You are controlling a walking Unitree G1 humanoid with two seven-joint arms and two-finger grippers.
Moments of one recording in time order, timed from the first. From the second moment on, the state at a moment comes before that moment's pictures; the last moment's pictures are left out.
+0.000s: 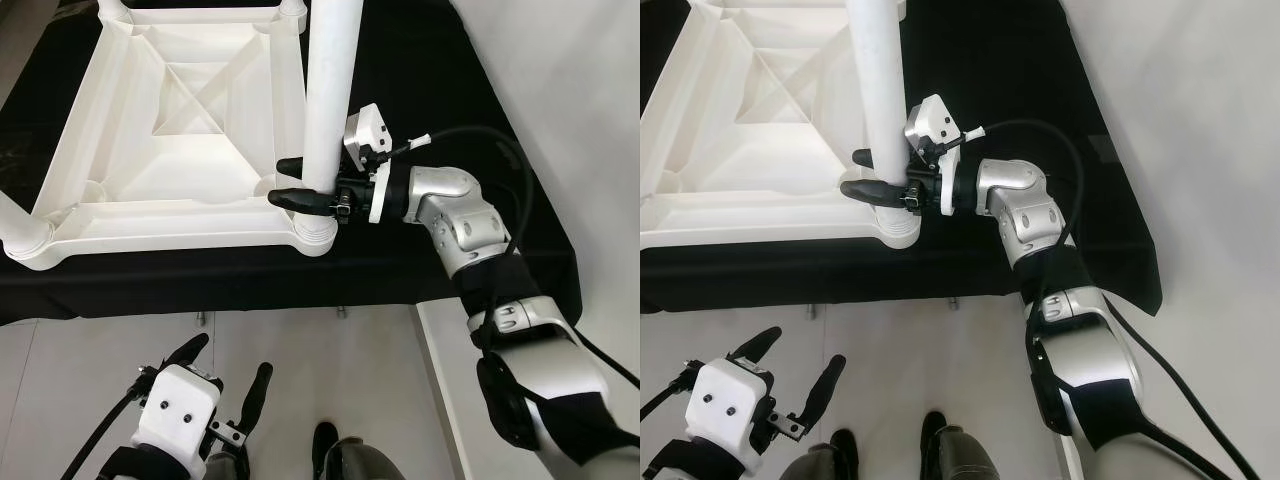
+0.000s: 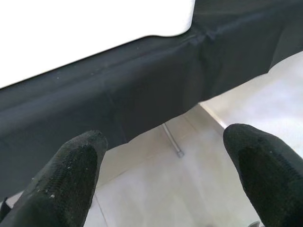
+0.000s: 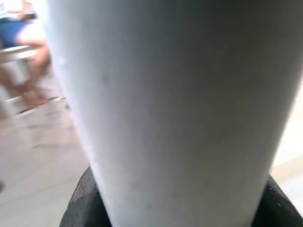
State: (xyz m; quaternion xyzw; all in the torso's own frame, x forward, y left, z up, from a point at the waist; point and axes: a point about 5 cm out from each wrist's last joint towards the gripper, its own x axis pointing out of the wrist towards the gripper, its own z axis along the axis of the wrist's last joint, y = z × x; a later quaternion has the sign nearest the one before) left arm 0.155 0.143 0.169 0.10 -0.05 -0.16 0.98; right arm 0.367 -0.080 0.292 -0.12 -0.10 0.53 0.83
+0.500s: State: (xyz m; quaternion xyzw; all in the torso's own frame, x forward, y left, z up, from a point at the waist) left arm 0.167 0.146 0.165 0.11 -0.05 -0.17 0.98; right arm 0.311 -0.059 0.233 -0.06 -0.09 0.20 0.97
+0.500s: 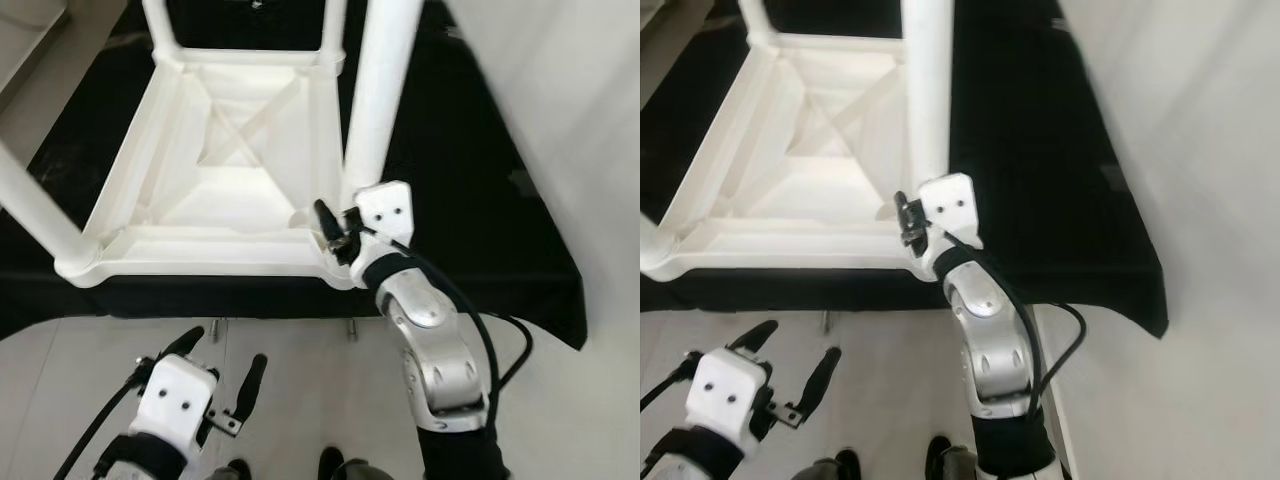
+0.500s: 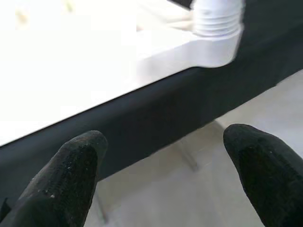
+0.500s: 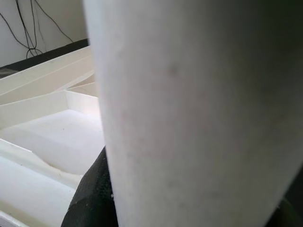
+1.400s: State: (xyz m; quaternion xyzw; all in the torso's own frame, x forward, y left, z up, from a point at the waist) left arm 0.181 0.145 0.163 0.09 -0.06 -0.20 0.97; right arm 0.368 -0.065 0.275 -0.09 -0.07 0.58 0.81
